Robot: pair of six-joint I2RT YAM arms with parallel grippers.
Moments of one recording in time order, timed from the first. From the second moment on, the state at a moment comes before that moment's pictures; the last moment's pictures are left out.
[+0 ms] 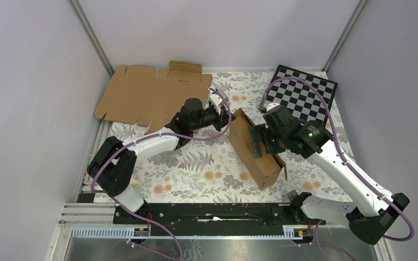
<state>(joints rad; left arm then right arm) -0.70 1.61 0.98 0.47 0.42 -0.08 0.69 1.10 1.23 -1.14 0.17 0.35</state>
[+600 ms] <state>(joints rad) -0.73 1.50 0.96 0.30 0.25 -0.12 0.69 0.96 1.21 -1.35 0.19 0.65</state>
